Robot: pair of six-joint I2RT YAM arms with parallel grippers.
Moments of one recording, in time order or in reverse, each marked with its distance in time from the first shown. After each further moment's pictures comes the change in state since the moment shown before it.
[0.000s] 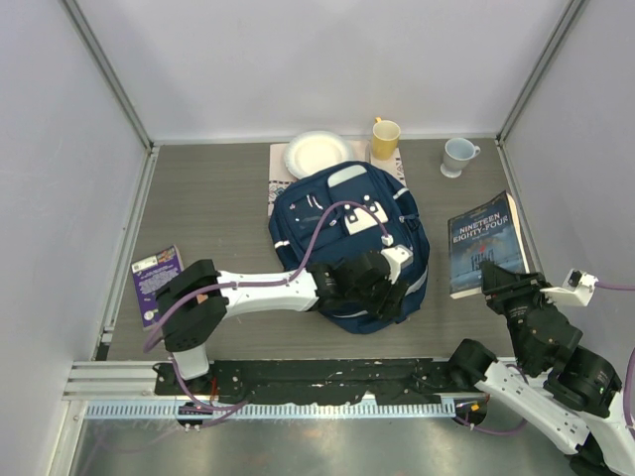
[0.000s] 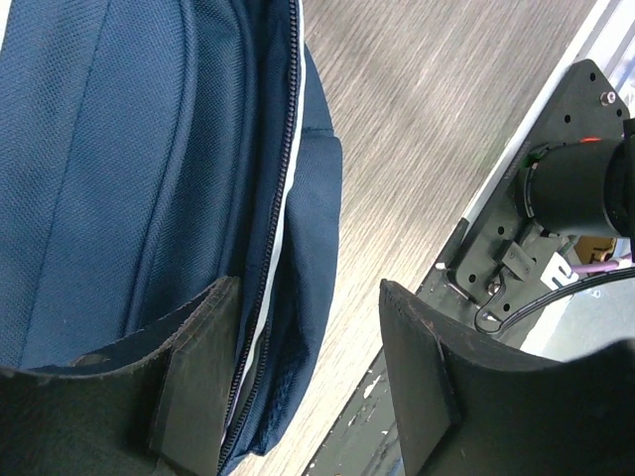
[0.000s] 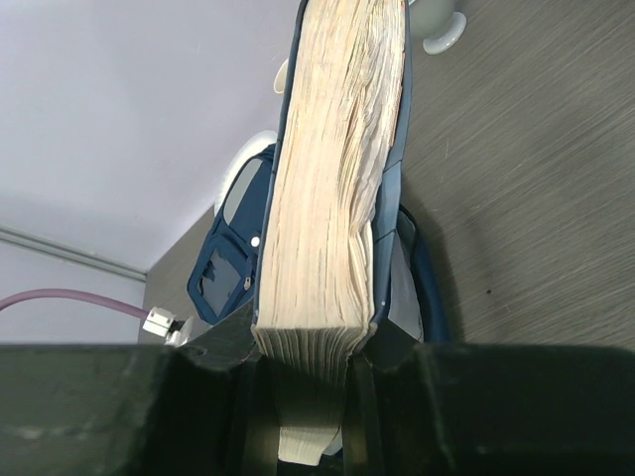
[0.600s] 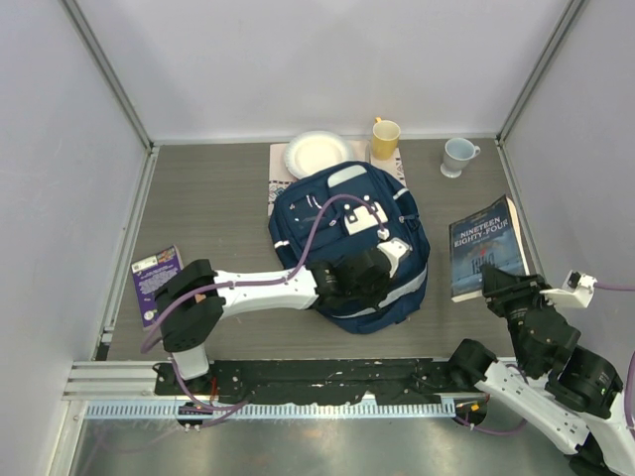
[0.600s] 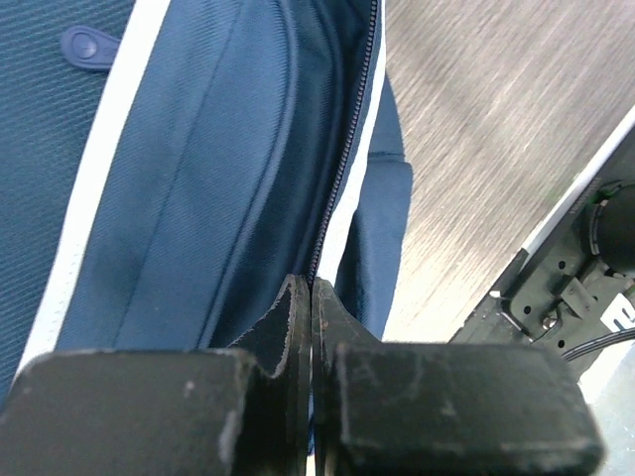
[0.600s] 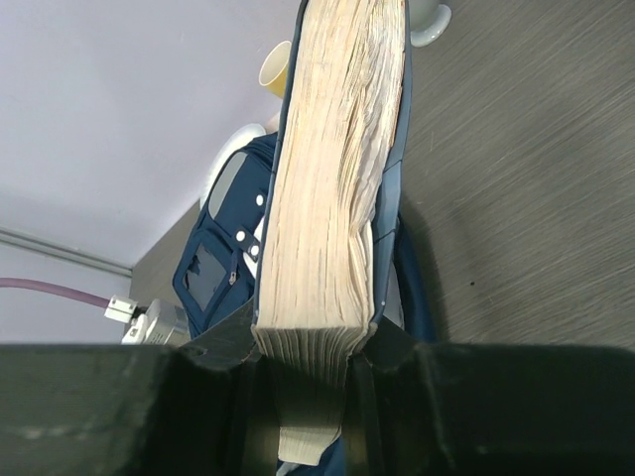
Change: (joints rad) left arm 0.006 0.000 0.033 -0.061 -0.145 0.019; right arm 0.000 -0.004 0.002 -0.047 0.000 0.014
